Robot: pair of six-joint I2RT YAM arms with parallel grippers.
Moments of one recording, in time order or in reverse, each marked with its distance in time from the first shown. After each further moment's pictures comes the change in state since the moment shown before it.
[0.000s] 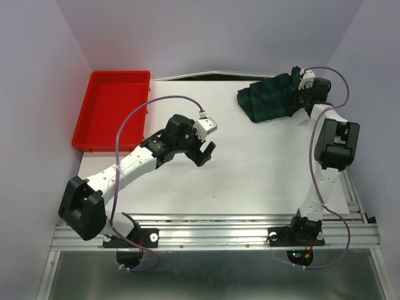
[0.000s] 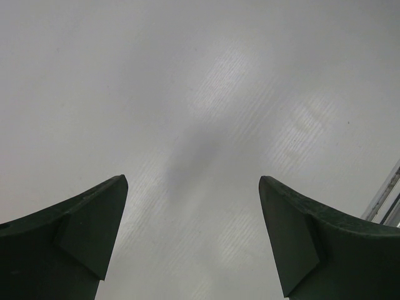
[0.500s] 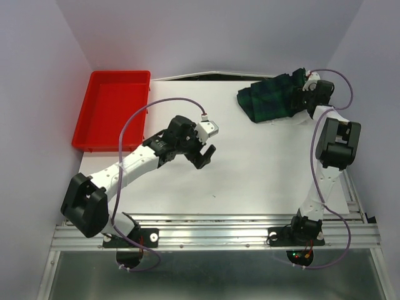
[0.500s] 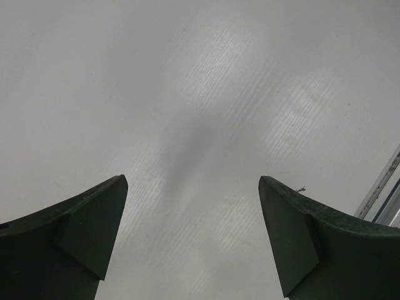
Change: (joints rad) left arm 0.000 0.027 0.001 -0.040 0.026 0.028; right arm -0.034 0.047 0.000 0.049 0.003 0.077
